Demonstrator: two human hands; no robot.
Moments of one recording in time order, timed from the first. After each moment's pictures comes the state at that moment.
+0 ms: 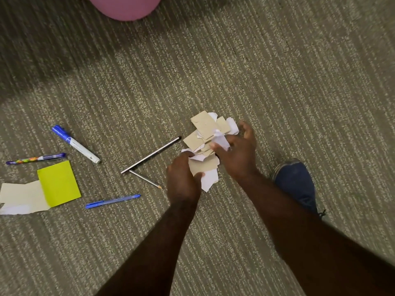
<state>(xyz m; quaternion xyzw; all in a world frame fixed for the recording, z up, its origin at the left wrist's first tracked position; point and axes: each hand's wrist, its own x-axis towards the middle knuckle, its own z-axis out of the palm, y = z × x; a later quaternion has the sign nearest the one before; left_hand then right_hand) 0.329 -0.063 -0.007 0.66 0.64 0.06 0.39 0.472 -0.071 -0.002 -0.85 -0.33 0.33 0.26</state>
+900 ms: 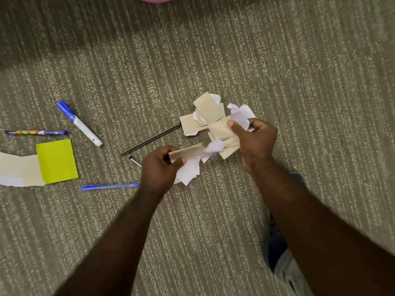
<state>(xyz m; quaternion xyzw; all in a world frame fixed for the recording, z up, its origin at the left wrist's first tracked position) 0.287 -0.028 0.005 0.49 0.68 0.13 0.52 0.491 -0.029 0.008 -0.80 -0.14 0.36 0.45</state>
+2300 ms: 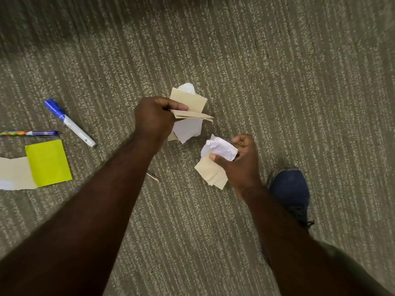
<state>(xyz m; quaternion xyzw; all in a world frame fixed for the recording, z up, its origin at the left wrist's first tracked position) 0.324 0.071 0.012 0.47 0.68 0.15 0.54 0.466 -0.078 -0.005 -0.76 -0.20 0.48 0.40</state>
